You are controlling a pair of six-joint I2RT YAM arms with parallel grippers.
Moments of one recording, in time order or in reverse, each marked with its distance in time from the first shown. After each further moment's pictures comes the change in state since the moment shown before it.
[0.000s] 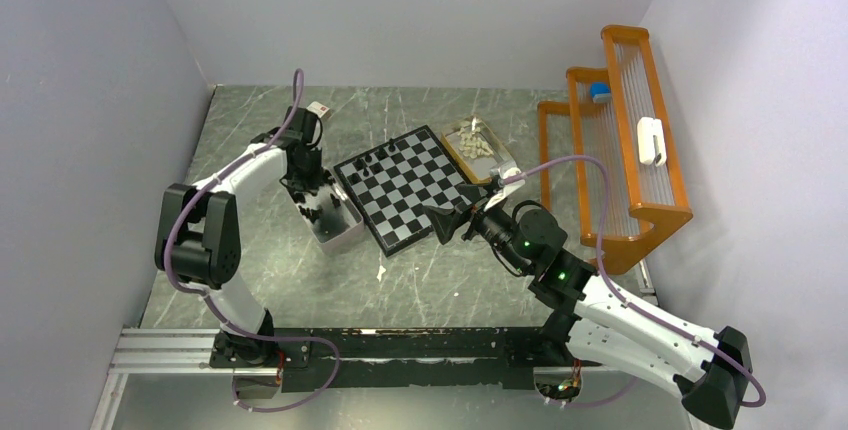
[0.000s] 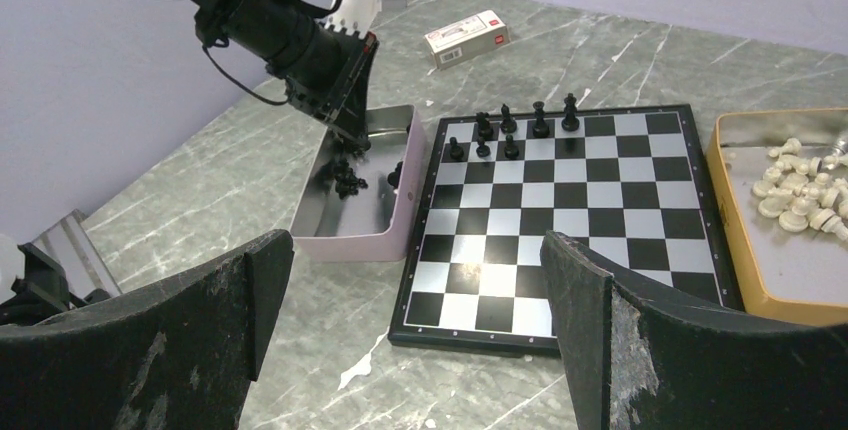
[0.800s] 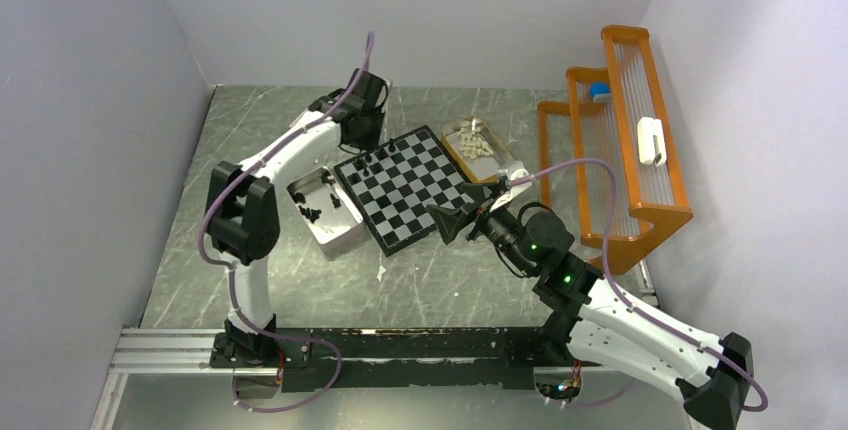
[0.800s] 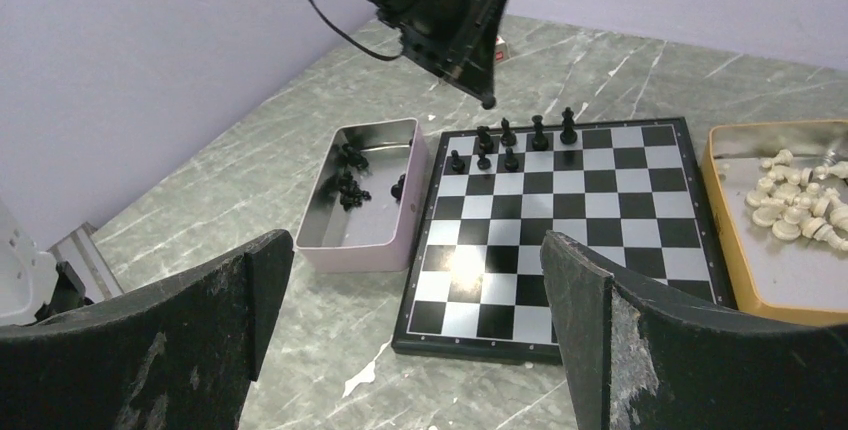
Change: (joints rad) left arm -0.260 0.214 0.516 -0.094 -0.051 0.035; right arm 0.000 -0.041 -0.002 -0.007 0.005 0.002
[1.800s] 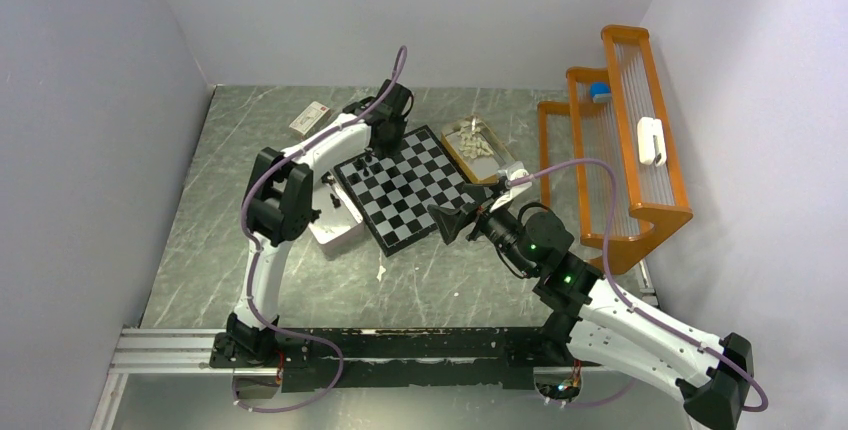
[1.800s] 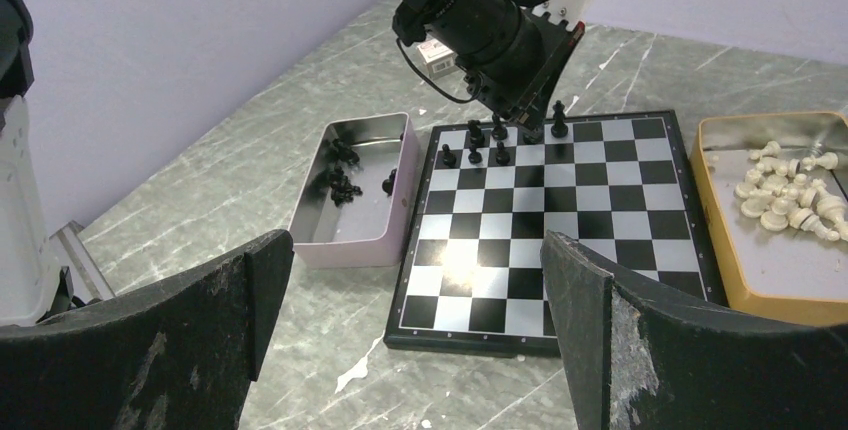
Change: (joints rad) left arm -0.073 0.282 0.181 0.051 -0.029 0.000; right arm 0.000 -0.003 0.000 -0.018 0.016 -0.005
